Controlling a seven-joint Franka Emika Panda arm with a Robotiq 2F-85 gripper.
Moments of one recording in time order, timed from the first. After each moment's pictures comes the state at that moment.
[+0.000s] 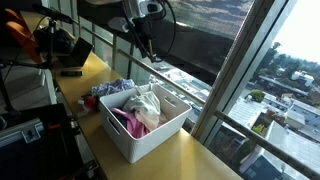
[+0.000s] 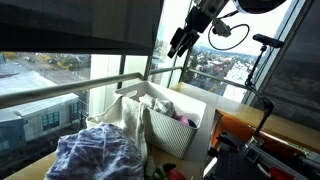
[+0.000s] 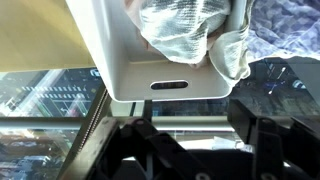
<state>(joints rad) 0.05 -0.01 0.05 -2.13 -0.26 2.51 0.28</state>
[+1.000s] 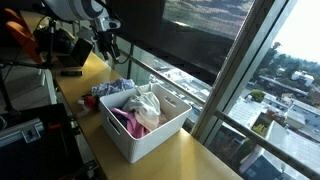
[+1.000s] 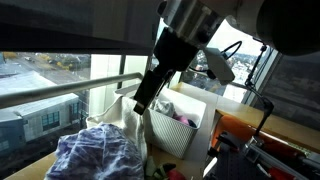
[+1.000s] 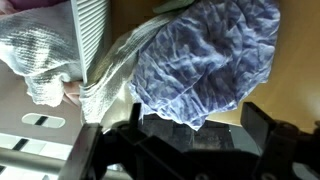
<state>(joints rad) 0.29 0.18 0.21 -2.12 -0.41 2.51 0.53</state>
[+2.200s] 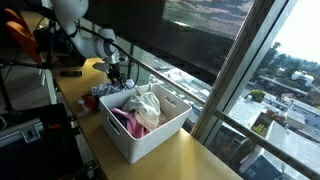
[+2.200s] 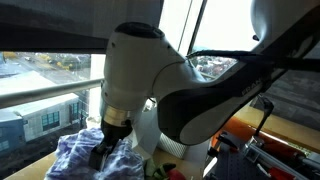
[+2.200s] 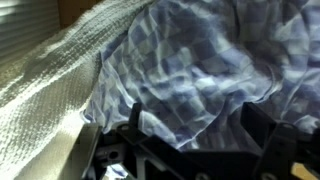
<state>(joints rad) 0.47 0.72 0.02 -1.73 -0.47 2.54 0.55</state>
